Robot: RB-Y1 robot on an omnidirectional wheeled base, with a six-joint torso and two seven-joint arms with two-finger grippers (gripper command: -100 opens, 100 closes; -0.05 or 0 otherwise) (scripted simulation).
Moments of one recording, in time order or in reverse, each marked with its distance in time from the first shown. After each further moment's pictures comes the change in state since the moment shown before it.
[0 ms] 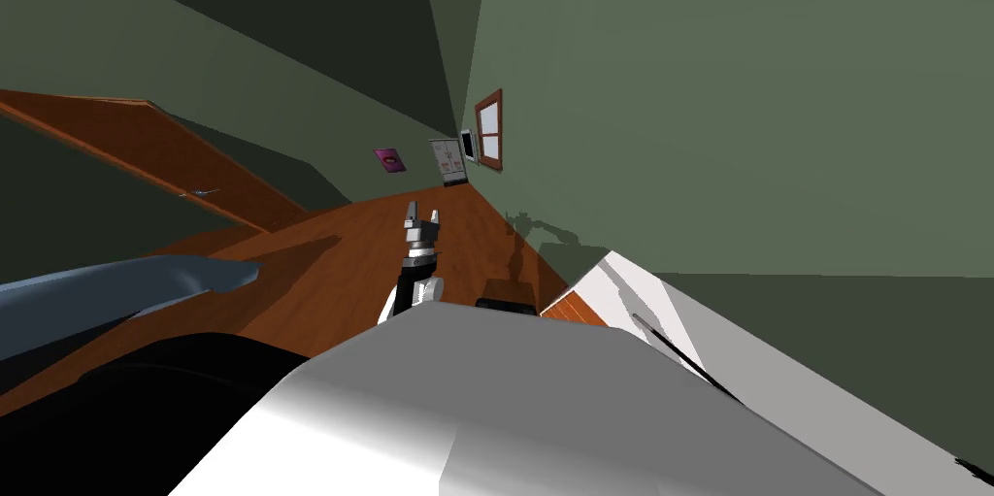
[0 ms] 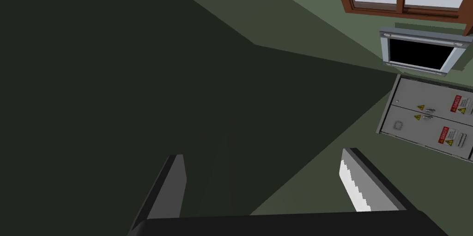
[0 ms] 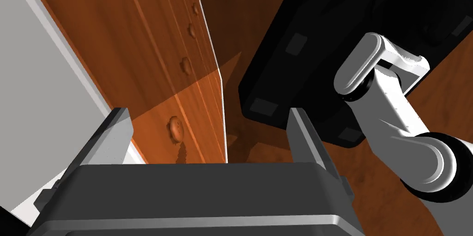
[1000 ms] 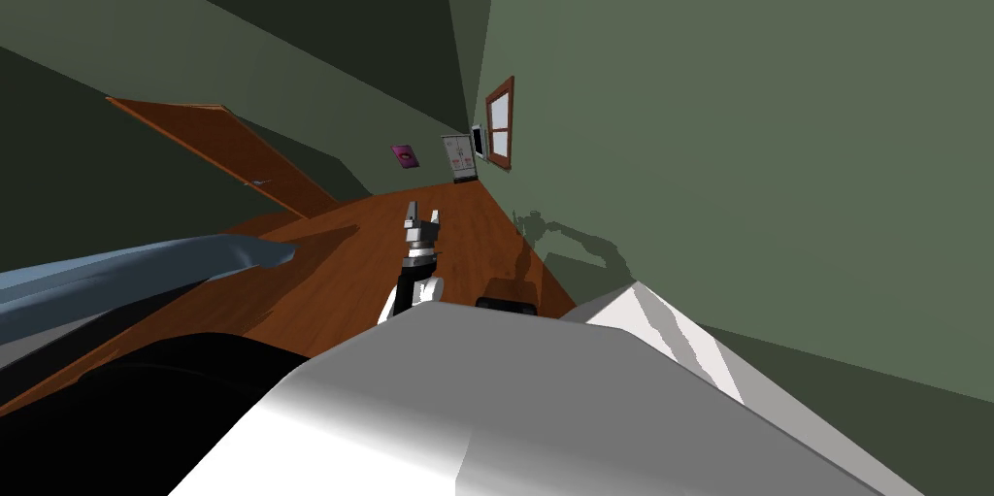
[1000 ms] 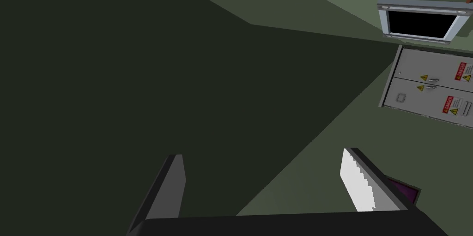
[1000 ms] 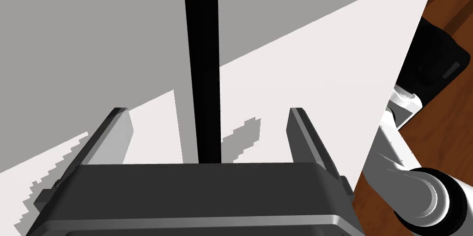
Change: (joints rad) left arm 0.000 0.000 0.000 0.000 0.000 0.000 0.000; right arm -0.081 -0.003 0.057 0.103 0.066 -0.027 0.029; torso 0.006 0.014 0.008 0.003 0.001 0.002
